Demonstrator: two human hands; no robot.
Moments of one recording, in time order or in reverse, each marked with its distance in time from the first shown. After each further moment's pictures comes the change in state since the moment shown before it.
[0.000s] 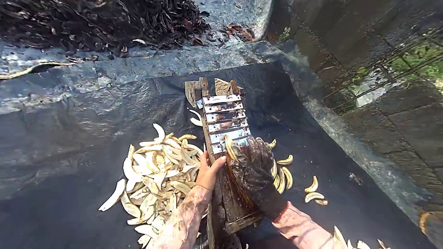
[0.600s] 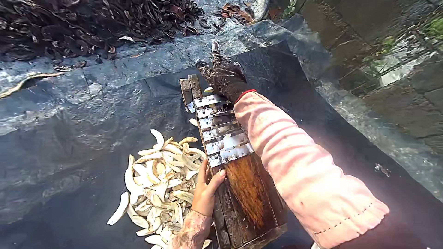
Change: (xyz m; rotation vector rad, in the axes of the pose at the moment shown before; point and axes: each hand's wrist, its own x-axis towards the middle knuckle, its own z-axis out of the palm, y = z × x) left_hand -0.005 -0.006 -0.001 0.015 0.068 0.053; right_hand 0.279 0.007 0.054 0.016 -0.283 0.129
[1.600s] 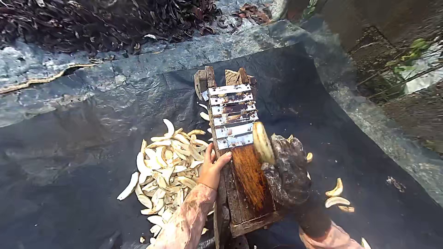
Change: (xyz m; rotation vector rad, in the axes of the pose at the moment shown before) left_hand 0.002 0.008 0.017 -0.074 -0.012 -0.004; right_hand -0.291 0.120 0.034 0.217 0.530 -0.334
